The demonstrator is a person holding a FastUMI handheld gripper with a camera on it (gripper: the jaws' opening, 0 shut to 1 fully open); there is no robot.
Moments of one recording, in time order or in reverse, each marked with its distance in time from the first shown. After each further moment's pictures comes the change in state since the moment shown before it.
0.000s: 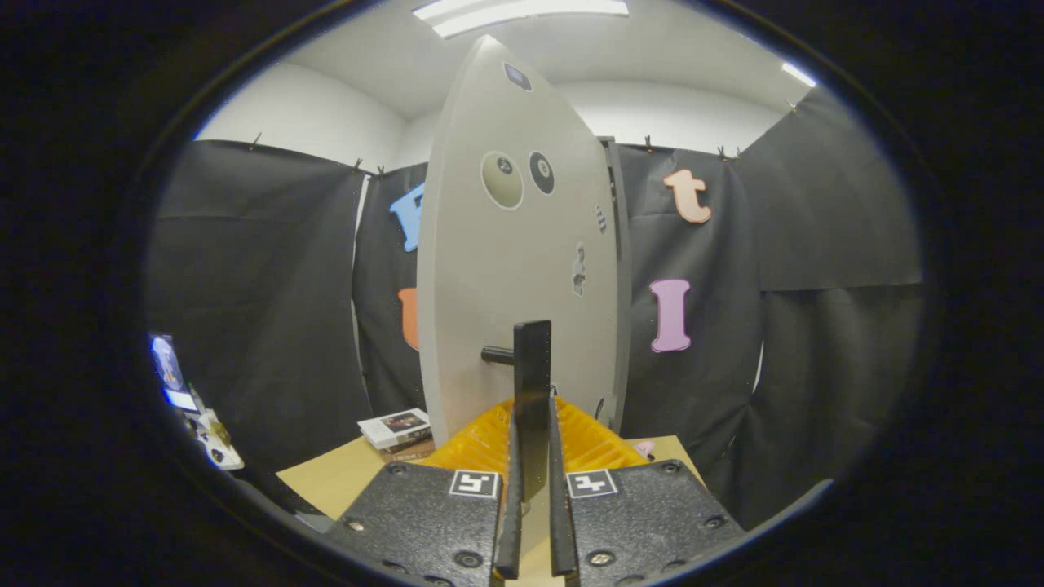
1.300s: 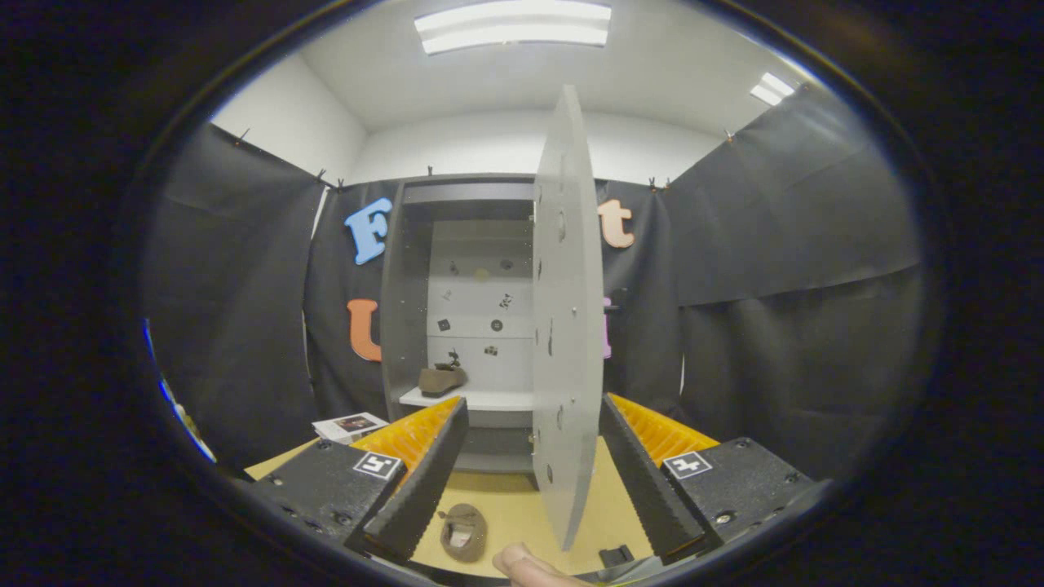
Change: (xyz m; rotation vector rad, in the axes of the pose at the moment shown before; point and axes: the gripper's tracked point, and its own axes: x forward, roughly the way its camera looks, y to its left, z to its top) arm -0.025 -0.021 -0.001 0.014 -0.114 -0.211
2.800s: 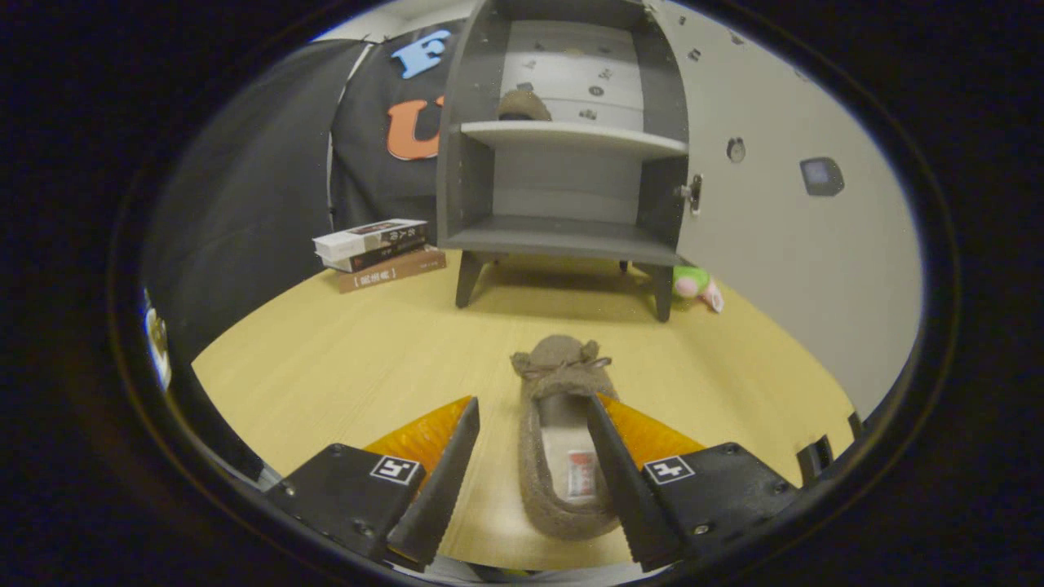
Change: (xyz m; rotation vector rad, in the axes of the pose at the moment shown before) arm -0.047 0.039 -0.161 -0.066 0.618 0.112
